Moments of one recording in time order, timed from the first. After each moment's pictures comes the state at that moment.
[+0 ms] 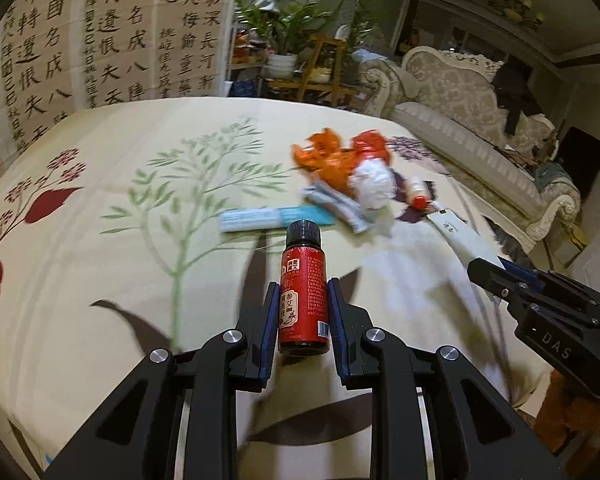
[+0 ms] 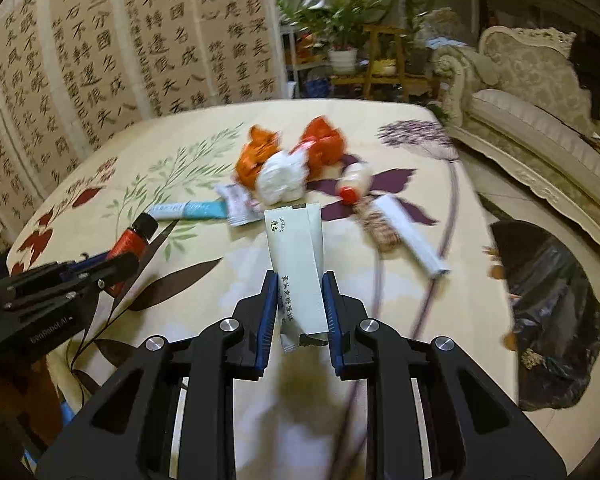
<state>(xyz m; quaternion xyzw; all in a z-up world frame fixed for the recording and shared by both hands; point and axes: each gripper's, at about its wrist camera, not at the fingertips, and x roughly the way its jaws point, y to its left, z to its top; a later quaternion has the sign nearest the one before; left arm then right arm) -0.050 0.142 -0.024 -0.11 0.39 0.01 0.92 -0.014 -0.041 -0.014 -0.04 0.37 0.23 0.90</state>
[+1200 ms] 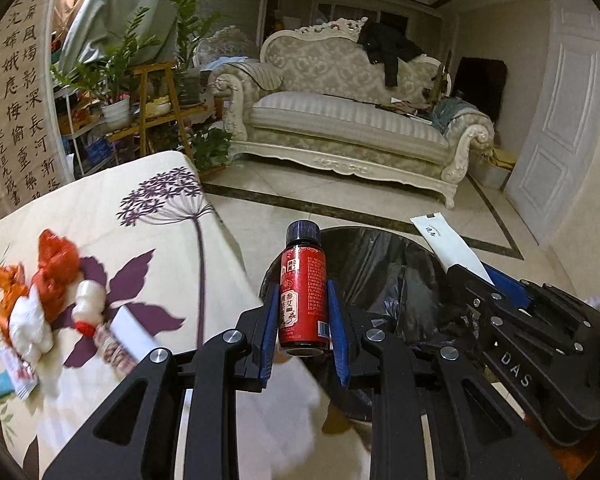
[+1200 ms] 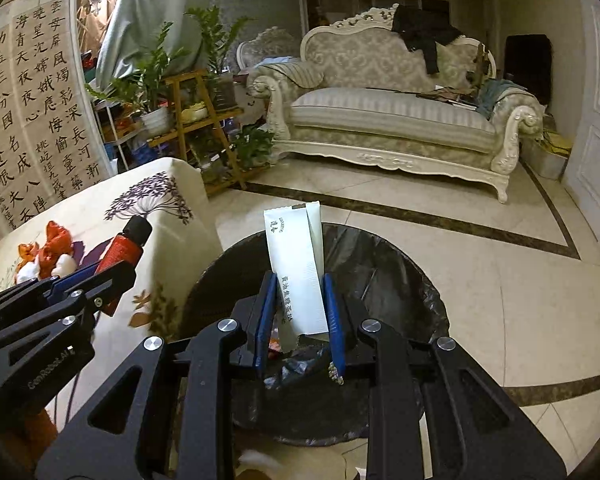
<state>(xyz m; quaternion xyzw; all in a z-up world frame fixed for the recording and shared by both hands) 0.075 -0.093 -0.020 0.01 0.35 -0.18 0.92 0.044 -0.250 -0.032 0.06 0.33 -0.03 0.94</state>
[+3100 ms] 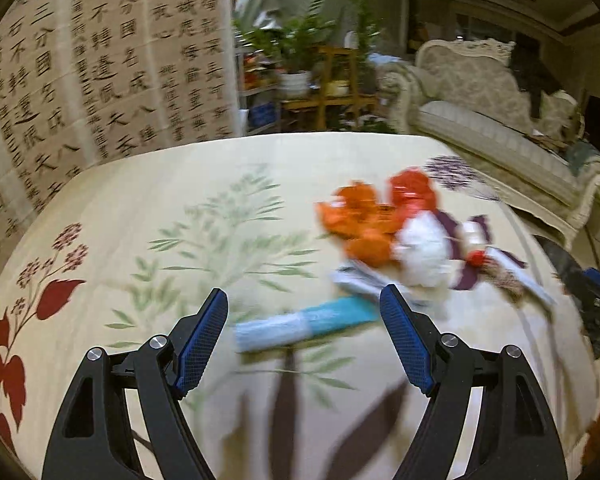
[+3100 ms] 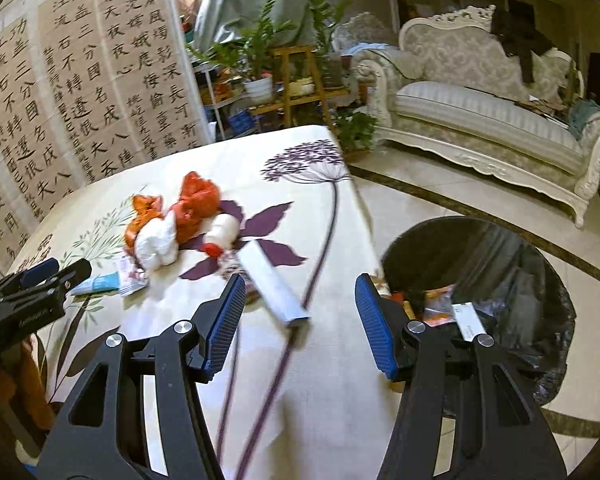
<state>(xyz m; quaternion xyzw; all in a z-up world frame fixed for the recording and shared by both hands) 0.026 0.158 -0.024 -0.03 0.37 0.08 0.92 0.029 -0.095 -0.014 0.03 0.35 0.14 0.93</state>
